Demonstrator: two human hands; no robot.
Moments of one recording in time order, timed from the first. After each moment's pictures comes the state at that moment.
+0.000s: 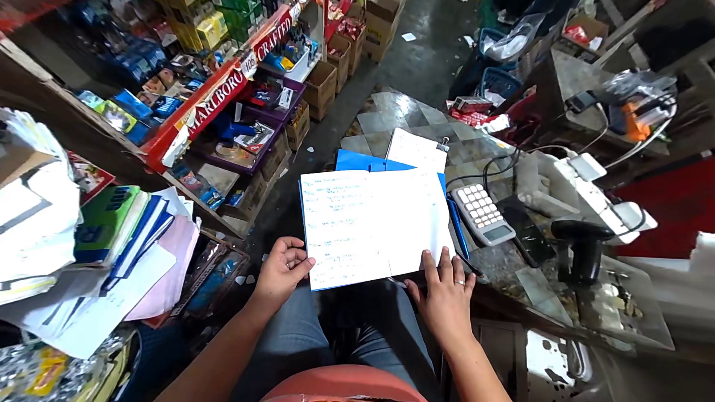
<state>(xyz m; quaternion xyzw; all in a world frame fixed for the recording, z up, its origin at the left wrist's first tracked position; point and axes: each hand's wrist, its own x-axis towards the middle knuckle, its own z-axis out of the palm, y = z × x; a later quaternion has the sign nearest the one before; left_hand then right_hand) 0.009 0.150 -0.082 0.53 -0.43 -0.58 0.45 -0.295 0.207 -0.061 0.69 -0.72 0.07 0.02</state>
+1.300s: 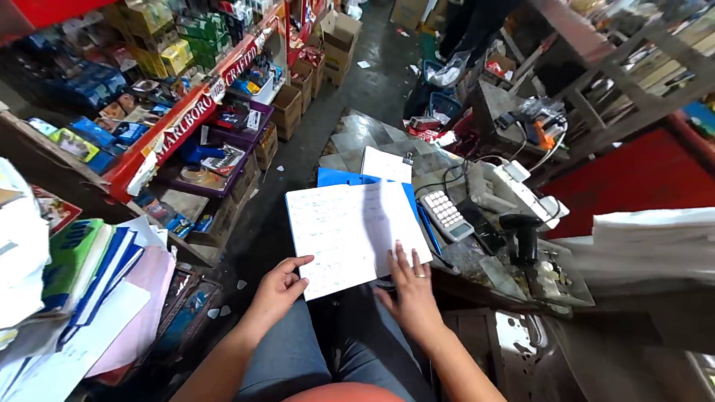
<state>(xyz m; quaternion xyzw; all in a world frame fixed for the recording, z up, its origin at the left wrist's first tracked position) 0.023 0.143 -0.082 0.47 -0.55 -0.59 0.37 -0.253 0.206 -0.035 0.74 -0.66 0.11 -0.04</state>
